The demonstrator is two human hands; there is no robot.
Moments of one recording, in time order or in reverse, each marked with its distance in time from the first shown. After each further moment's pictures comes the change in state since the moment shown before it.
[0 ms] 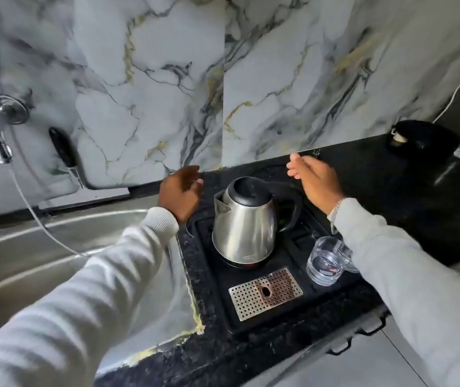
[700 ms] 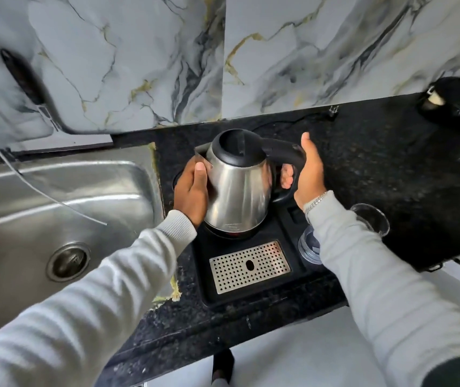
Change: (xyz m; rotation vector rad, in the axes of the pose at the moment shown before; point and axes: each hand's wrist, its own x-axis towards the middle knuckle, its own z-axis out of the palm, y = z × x) left_hand -0.041 -0.027 0.086 -0.358 0.105 -0.088; right_hand -0.007 0.054 0.046 0.722 -0.174 0.510
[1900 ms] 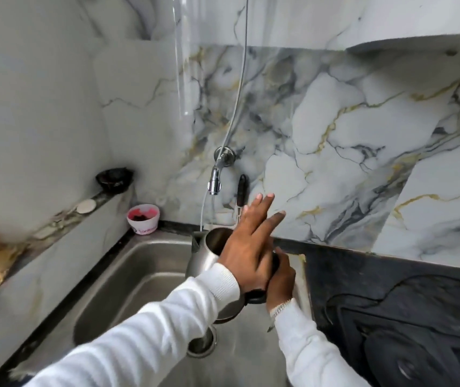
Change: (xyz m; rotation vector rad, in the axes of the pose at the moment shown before) left_hand 0.025 0.074 -0.273 0.686 0.136 0.689; right_hand -0.058 0.103 0.380 0.124 -0.114 0.055
